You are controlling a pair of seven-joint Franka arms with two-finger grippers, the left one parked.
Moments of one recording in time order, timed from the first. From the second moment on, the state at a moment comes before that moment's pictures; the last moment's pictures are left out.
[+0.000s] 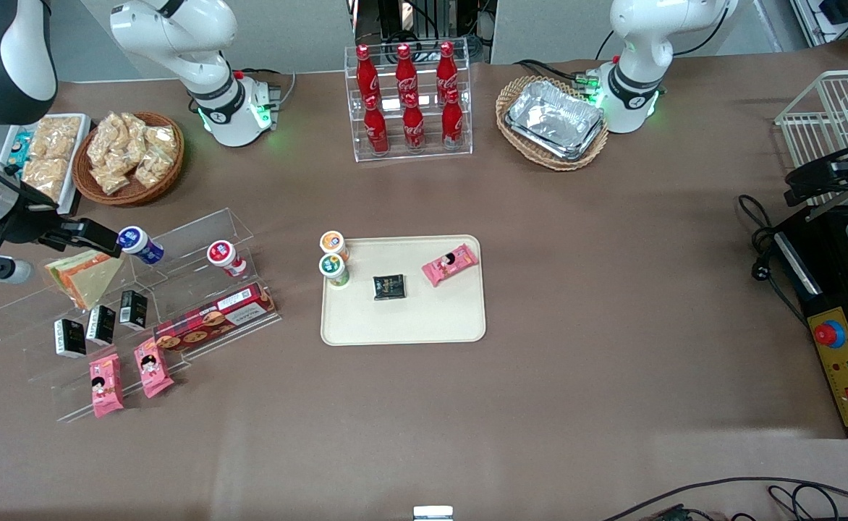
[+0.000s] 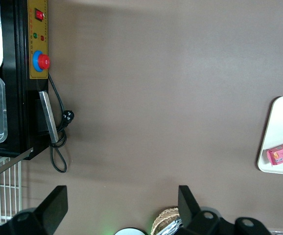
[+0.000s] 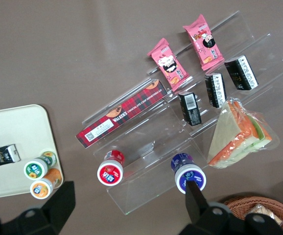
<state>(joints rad) 0.02 0.00 -0.03 -1.68 0.01 1.64 0.17</state>
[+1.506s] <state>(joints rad) -0.16 0.03 -0.06 -1.68 0.03 1.63 0.23</state>
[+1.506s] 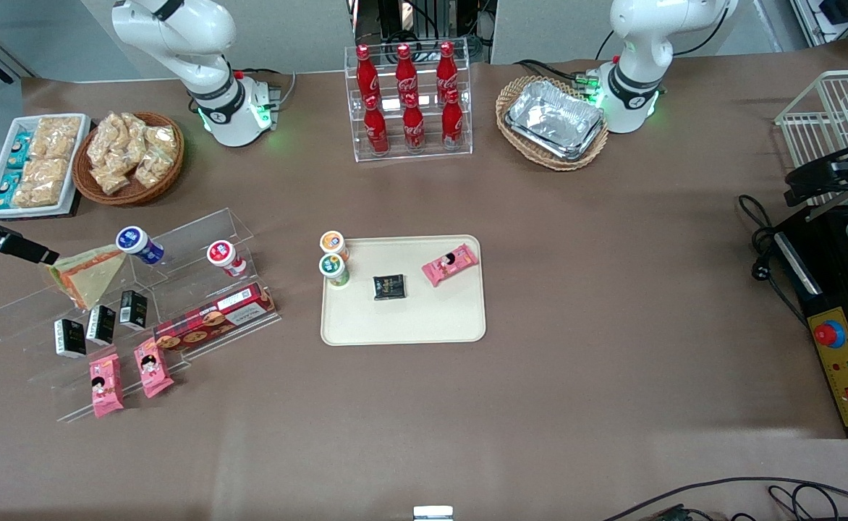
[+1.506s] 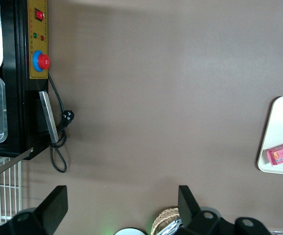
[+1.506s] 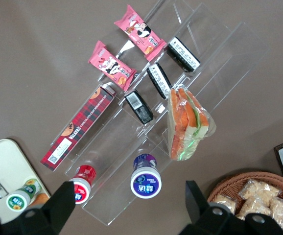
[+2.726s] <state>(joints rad) -0.28 0.10 -0.06 -1.78 0.02 1.73 0.14</state>
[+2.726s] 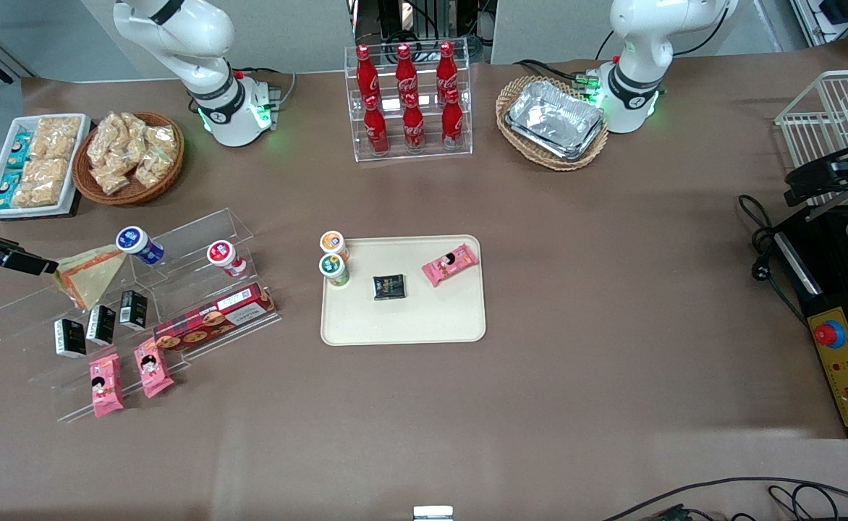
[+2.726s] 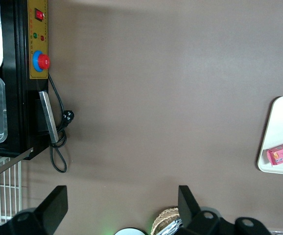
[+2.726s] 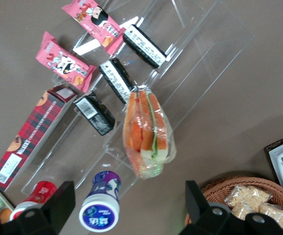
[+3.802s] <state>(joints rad) -0.29 0.10 -0.06 -1.94 -0.01 1.89 0.13</state>
